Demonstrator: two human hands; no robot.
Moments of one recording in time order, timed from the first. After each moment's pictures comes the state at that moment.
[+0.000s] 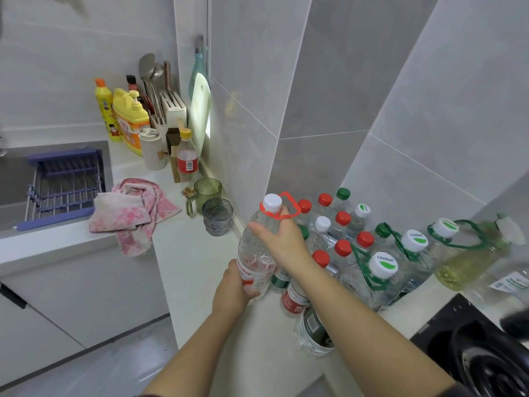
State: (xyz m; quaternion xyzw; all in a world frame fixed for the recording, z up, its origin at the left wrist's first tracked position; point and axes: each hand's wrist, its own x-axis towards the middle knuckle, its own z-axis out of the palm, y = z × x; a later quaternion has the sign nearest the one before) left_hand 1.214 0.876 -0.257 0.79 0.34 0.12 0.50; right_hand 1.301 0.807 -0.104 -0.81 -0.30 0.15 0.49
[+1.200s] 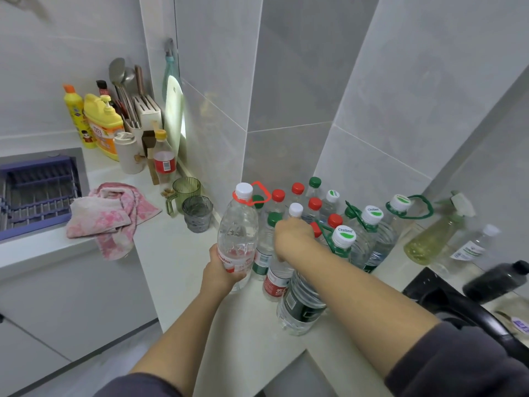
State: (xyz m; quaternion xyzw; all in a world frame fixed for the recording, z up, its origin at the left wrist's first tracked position) left_hand 1.216 0.867 -0.233 0.75 0.36 0.13 0.55; right_hand 1.307 0.764 -0.070 -0.94 -0.29 0.11 -0.16
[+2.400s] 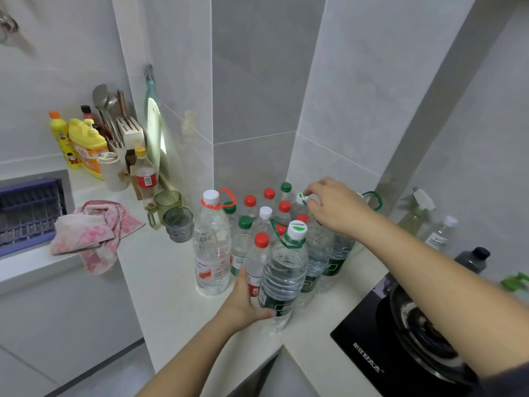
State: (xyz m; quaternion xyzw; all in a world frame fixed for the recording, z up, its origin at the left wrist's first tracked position) left_hand 1.208 0.766 -0.208 0.81 0.15 0.03 0.56; right_hand 1.353 0.633 0.019 -0.93 -0.35 -0.02 0.05
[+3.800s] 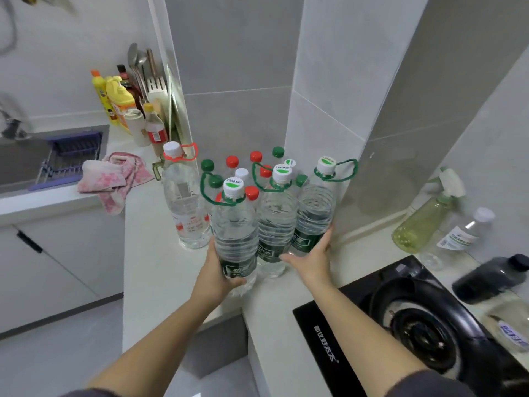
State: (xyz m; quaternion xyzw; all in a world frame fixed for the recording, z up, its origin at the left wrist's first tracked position) left_hand 1.230 0.683 -0.238 0.79 0.36 0.17 0.47; right_hand 1.402 0.544 -0.215 -0.82 -0.16 0.16 0.52
